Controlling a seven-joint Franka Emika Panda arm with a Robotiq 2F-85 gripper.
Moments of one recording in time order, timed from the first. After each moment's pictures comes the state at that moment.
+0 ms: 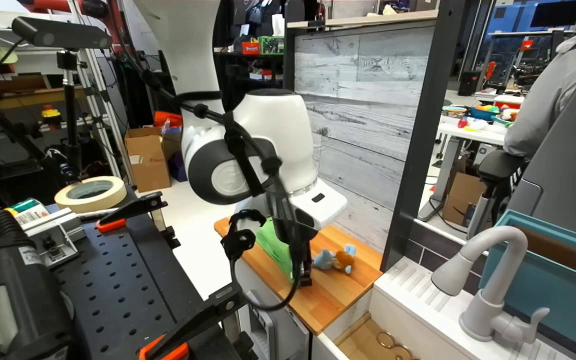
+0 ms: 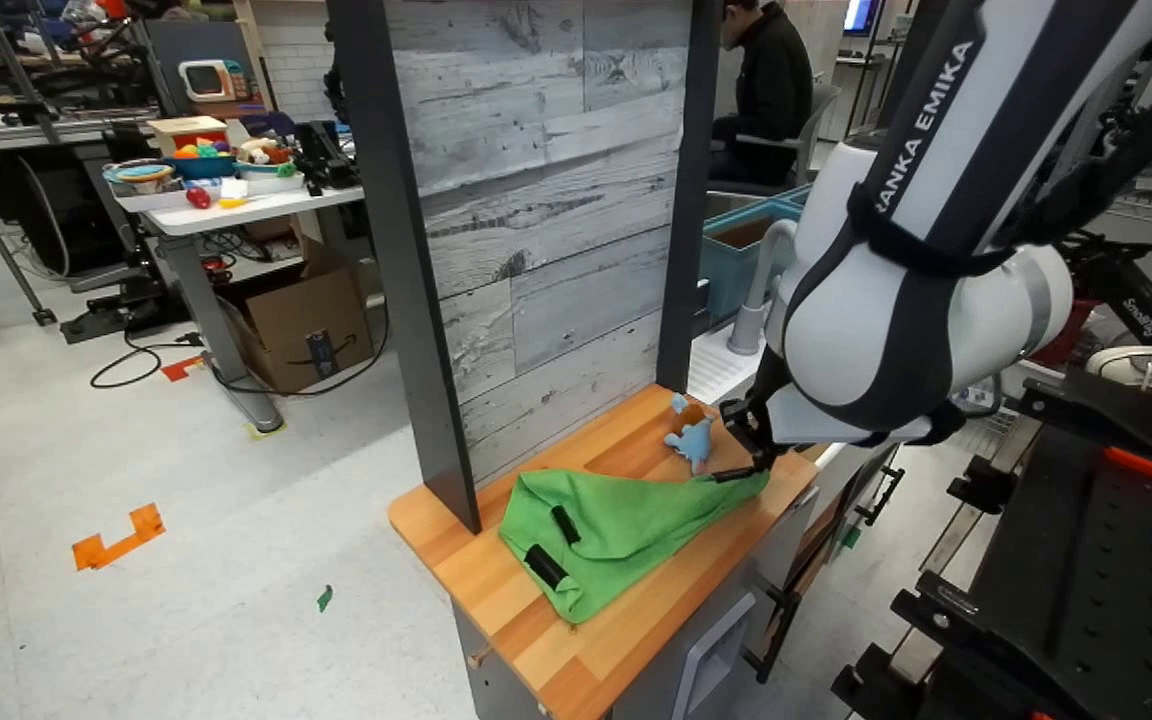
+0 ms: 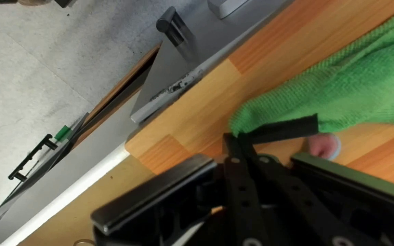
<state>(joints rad) 0.13 0.93 -0.13 -2.12 0.30 3.18 0.43</state>
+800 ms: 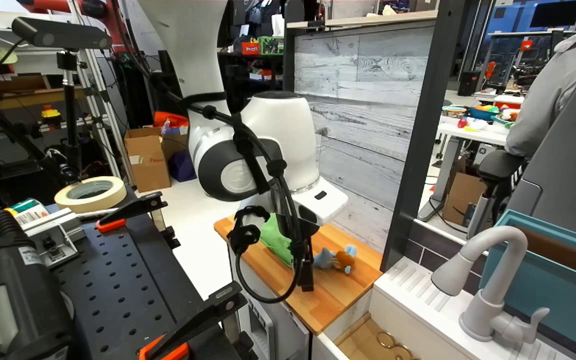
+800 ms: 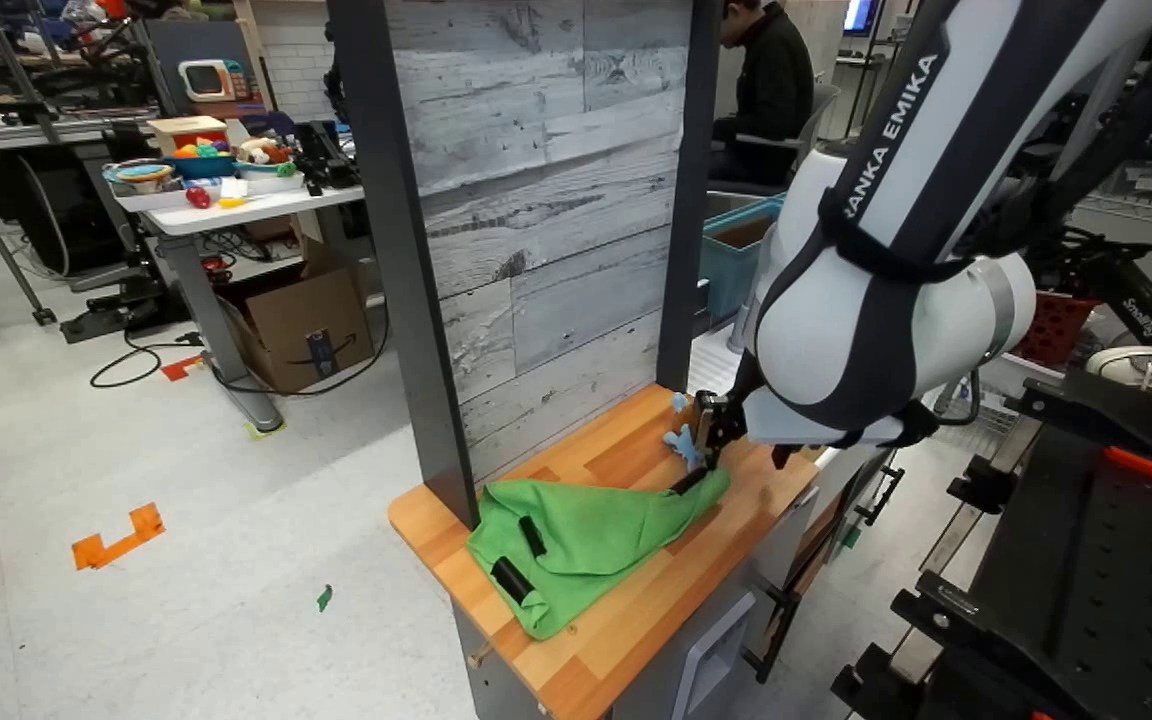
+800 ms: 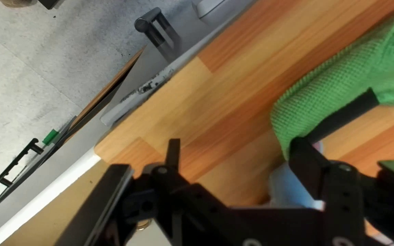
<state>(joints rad) 0.13 0.95 -0.11 -2.07 0.31 3.15 0.44</state>
